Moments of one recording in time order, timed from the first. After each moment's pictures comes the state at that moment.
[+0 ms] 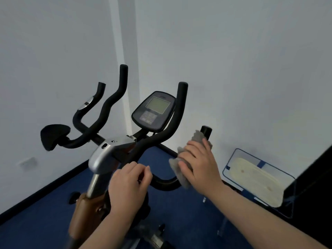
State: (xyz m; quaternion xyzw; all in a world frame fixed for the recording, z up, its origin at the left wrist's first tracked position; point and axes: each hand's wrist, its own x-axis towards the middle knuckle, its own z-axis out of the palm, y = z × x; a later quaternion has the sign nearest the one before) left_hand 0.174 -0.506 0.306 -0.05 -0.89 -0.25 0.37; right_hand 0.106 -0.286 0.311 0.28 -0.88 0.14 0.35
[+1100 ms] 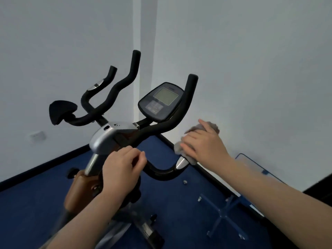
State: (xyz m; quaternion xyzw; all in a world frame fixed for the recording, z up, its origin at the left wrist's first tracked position) left_hand 0.173 -0.504 0.305 -0.01 -0.89 -0.26 0.37; right_hand 0.079 -0.270 0.366 0.41 -0.87 -0.04 0.27
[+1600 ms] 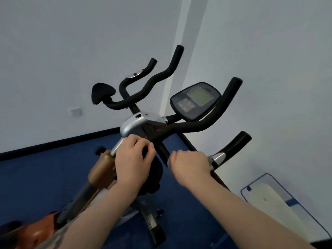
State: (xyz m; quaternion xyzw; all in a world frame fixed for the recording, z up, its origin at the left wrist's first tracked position) left_hand 0.186 -0.514 0.286 0.15 -0.85 -0.26 0.44; right_hand 0.121 -0.370 0.330 0.35 -0.92 -0.16 0.02
